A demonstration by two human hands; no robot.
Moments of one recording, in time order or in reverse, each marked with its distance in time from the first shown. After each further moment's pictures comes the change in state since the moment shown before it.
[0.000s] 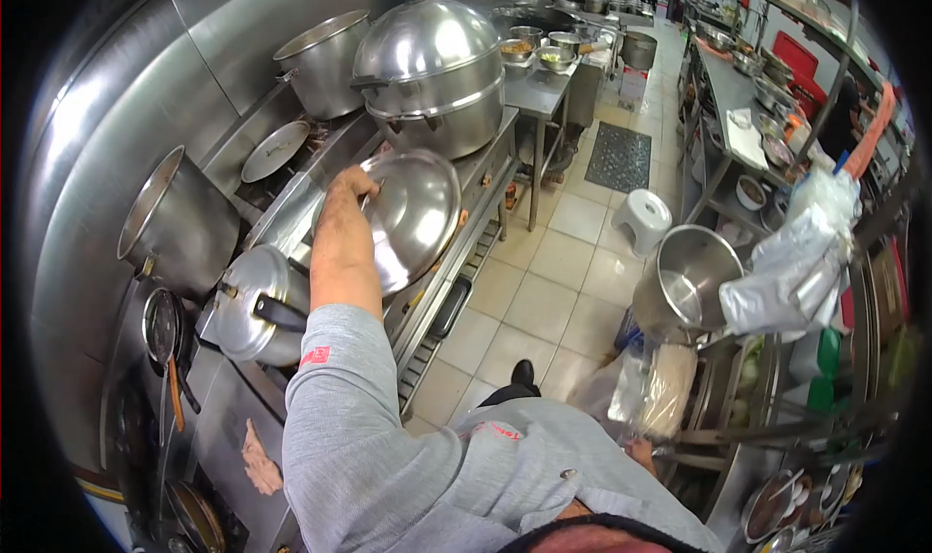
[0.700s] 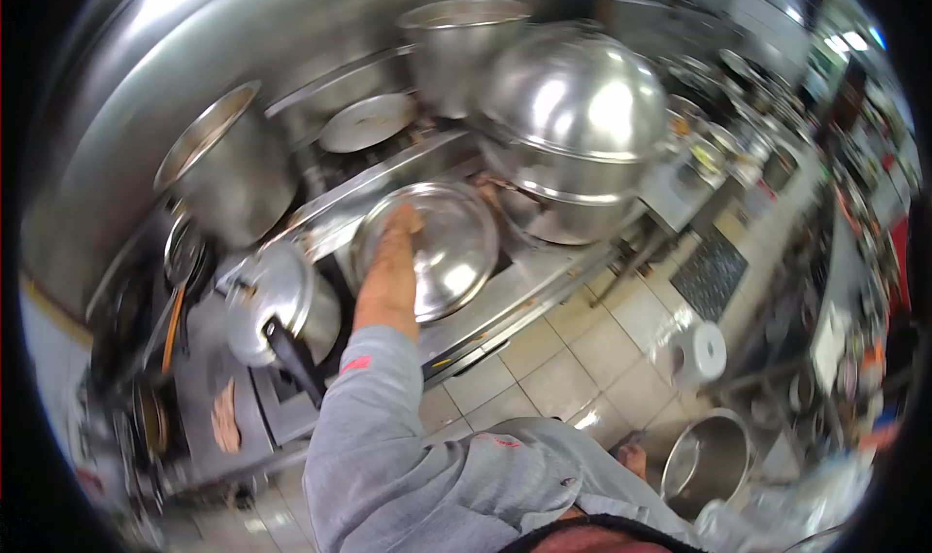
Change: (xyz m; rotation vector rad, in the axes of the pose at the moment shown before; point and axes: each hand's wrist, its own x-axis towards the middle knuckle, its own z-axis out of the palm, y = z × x) left_hand 0.180 -0.126 0.066 -0.101 0.045 -0.399; right_hand 0.135 -0.351 0.131 -0.353 -0.376 -0.446
